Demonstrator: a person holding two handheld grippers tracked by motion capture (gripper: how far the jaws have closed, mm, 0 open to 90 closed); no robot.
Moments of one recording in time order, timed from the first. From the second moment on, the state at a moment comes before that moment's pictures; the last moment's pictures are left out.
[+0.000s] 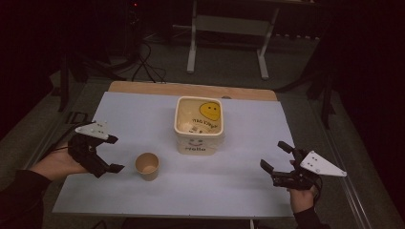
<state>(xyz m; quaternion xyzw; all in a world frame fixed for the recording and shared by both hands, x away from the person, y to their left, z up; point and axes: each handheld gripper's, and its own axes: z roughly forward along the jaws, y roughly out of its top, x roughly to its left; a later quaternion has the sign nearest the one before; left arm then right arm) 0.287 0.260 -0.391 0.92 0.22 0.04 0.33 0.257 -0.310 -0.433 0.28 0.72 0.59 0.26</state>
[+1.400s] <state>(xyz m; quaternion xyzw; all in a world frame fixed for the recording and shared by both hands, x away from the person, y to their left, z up) 0.315 0.173 -0.421 0.97 0.15 0.02 0.17 0.260 -0.308 -0.436 0.27 0.73 0.58 0.25</state>
